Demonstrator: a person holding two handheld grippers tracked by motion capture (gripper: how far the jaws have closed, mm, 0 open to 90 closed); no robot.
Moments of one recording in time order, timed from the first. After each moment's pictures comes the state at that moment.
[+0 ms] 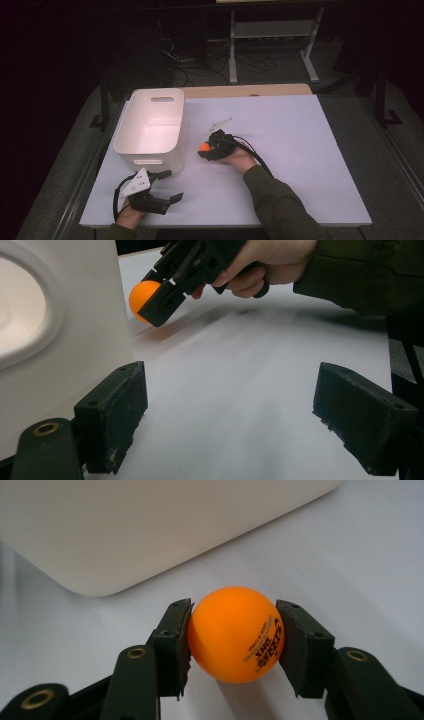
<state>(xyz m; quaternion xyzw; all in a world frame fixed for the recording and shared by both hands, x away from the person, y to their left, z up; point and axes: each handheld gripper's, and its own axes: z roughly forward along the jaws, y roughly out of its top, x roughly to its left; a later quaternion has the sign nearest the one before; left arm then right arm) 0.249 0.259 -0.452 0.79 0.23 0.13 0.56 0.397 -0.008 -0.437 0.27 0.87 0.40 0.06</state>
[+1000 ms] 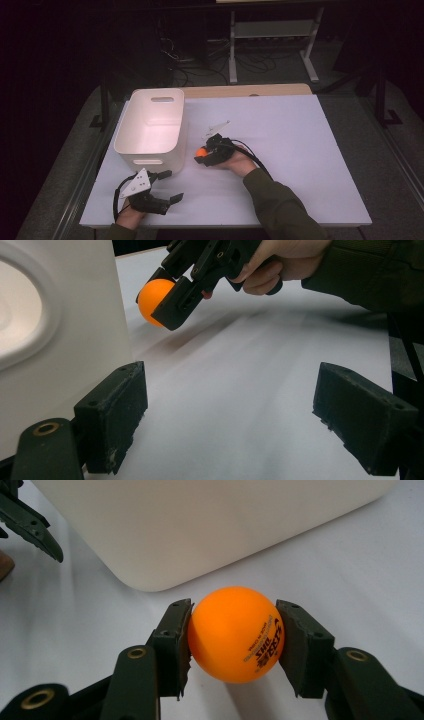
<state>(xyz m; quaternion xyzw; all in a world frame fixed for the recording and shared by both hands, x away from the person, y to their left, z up) 0.248 0.259 -0.452 0.79 0.23 0.13 0.55 0.380 -0.002 -0.428 0.24 0.88 0.41 0.03</state>
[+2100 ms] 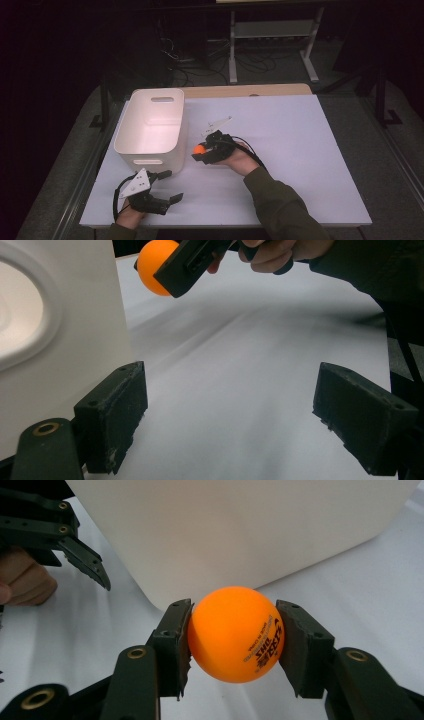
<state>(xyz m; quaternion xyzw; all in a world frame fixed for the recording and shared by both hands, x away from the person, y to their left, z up) 0.248 0.259 -0.452 0.79 0.23 0.13 0.56 0.371 -0.004 -0.400 0.22 0.87 0.43 0.04</state>
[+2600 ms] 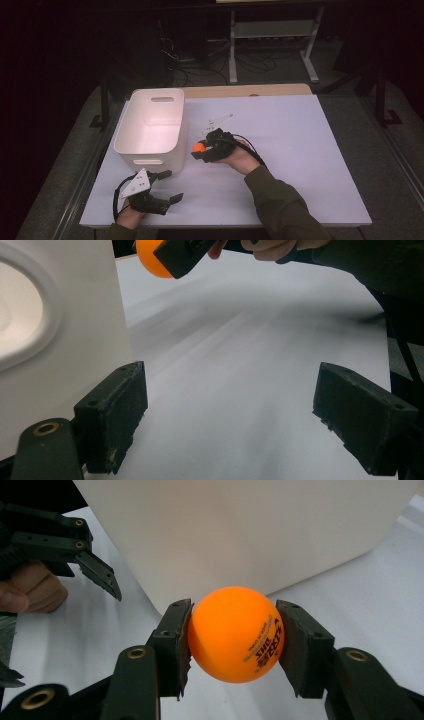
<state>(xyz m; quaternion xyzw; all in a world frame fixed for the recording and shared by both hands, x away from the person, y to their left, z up) 0.248 0.259 -0.452 0.79 0.23 0.13 0.56 0.368 -0.006 -0.388 0.22 0.87 0.44 0.04</state>
